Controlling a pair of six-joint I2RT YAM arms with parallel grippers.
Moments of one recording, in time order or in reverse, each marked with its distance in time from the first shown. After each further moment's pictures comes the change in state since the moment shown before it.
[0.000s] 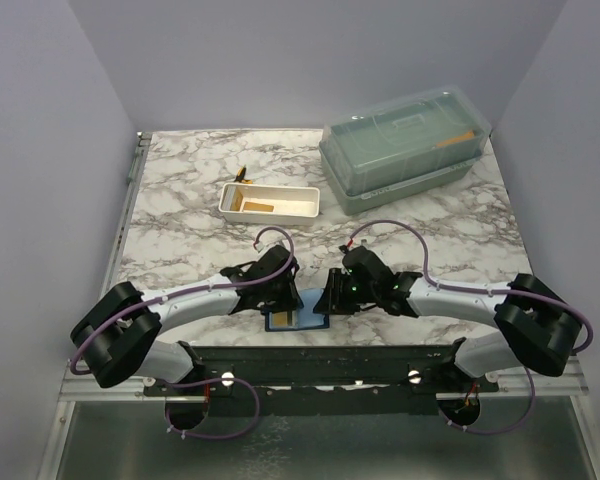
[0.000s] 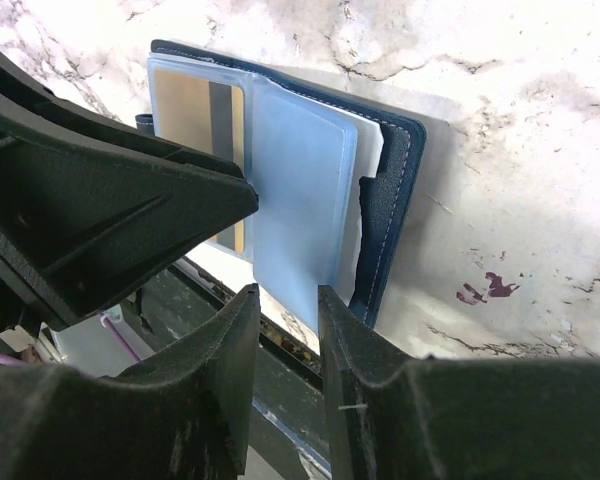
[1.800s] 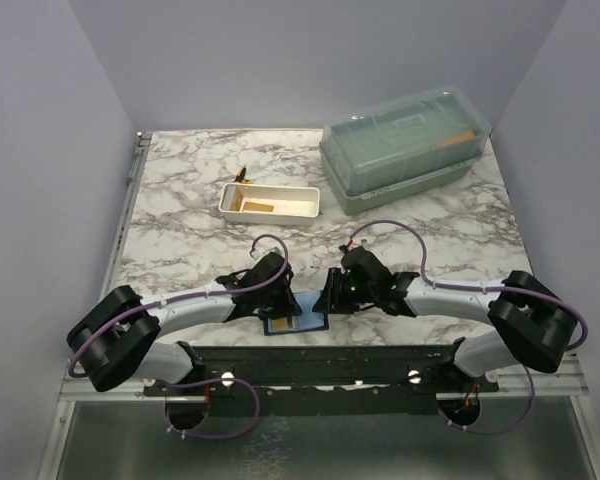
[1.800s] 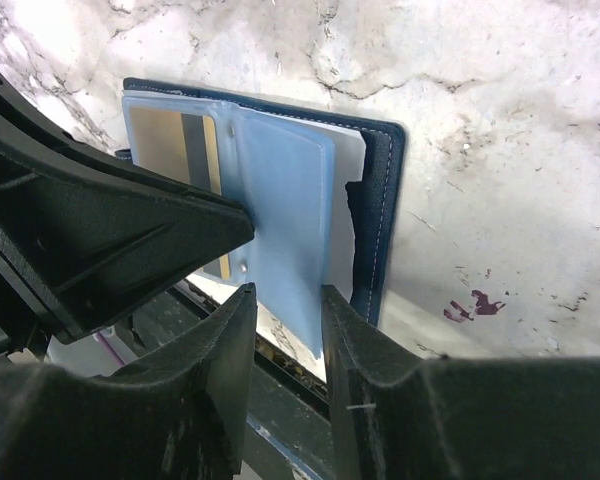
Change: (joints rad) left arm 0.000 -0.027 -0.096 0.111 0.056 -0.057; right arm -0.002 0.031 -0.003 0.026 0.024 0.001
